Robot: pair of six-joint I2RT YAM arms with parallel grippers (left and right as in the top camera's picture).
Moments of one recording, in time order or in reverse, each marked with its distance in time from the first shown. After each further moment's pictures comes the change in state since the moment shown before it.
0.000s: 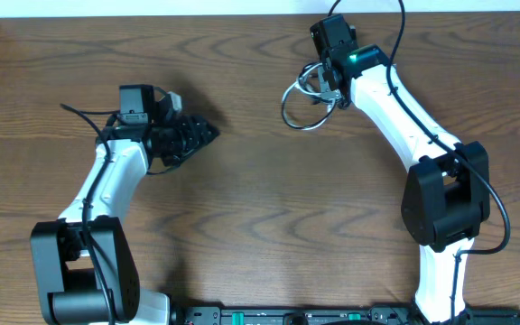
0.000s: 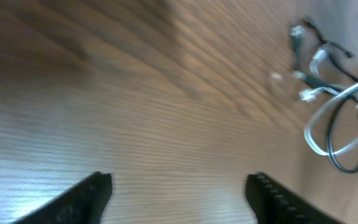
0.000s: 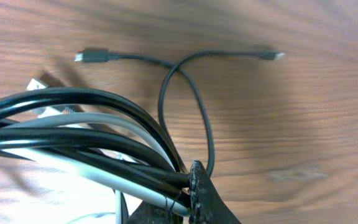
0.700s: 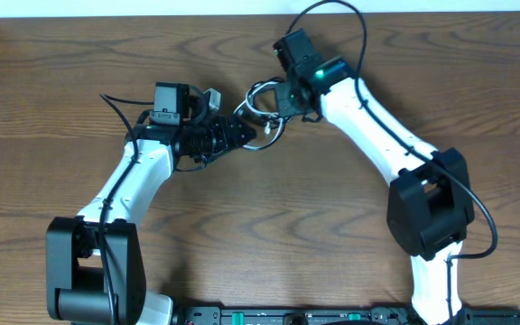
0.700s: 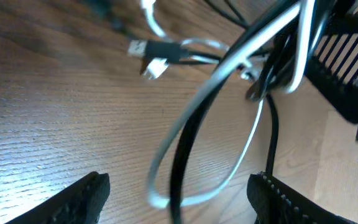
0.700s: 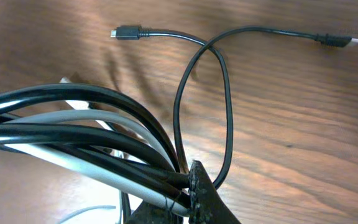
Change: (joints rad) left arm -0.158 0.000 0.000 0.067 0.126 0.000; right arm 0.133 0.000 0.000 0.008 -0.291 0.097
